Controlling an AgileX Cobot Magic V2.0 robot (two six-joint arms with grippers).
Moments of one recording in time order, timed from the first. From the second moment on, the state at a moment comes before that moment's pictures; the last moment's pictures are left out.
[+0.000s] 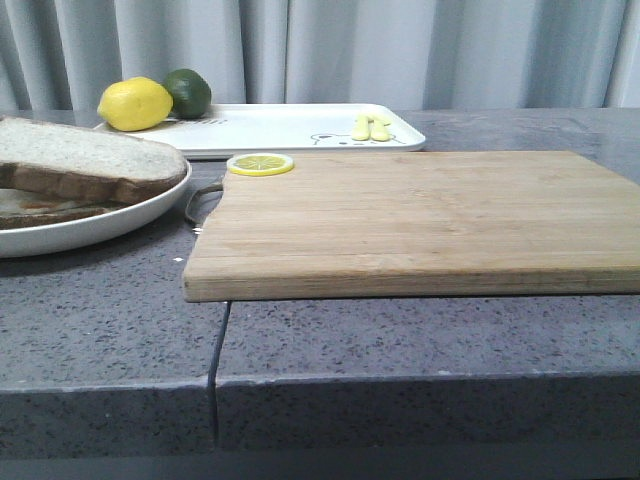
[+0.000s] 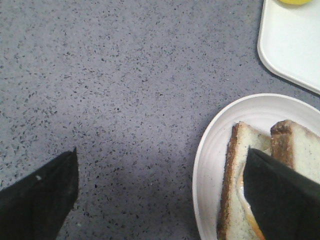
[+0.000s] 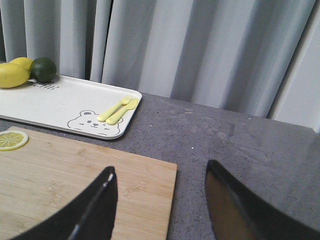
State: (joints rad) left arm 0.08 1.09 -0.83 -0.04 0.61 -0.45; right arm 0.23 0.35 -0.53 -0.05 0.32 -0.06
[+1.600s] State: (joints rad) left arm 0.05 1.32 -0.83 -0.10 0.55 -0.33; right arm 0.23 0.35 -0.53 -0.05 0.32 -0.06
